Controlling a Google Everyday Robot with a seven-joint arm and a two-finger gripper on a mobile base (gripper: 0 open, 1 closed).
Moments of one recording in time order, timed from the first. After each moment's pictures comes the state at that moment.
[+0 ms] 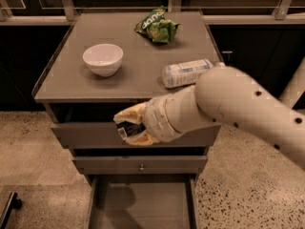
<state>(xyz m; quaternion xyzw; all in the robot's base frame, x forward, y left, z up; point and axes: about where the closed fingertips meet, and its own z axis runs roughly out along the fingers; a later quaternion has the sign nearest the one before) 0.450 0.045 0.820 -0.85 0.33 0.02 0.42</state>
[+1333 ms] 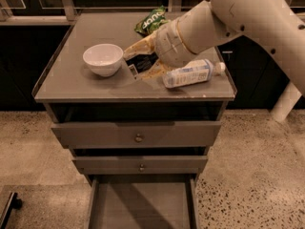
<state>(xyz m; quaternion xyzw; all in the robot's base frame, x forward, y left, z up) 0.560 0.014 0.933 -0.87 0.25 -0.04 0.41</state>
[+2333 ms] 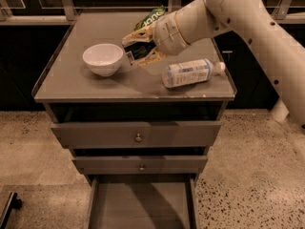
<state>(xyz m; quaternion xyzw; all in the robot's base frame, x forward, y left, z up) 0.628 0.022 0.930 -0.85 0.24 -0.02 0.46</state>
